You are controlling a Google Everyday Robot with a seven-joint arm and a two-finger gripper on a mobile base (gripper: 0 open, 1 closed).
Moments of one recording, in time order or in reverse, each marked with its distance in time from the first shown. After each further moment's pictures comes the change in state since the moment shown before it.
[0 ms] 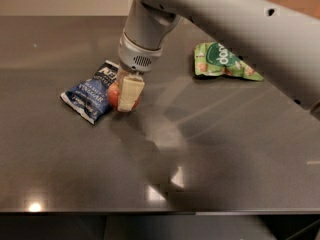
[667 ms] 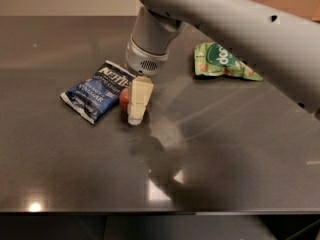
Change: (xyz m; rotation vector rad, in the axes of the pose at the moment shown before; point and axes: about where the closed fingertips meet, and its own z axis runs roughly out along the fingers) arm 0.018 -0.002 0.008 0.003 0.016 0.020
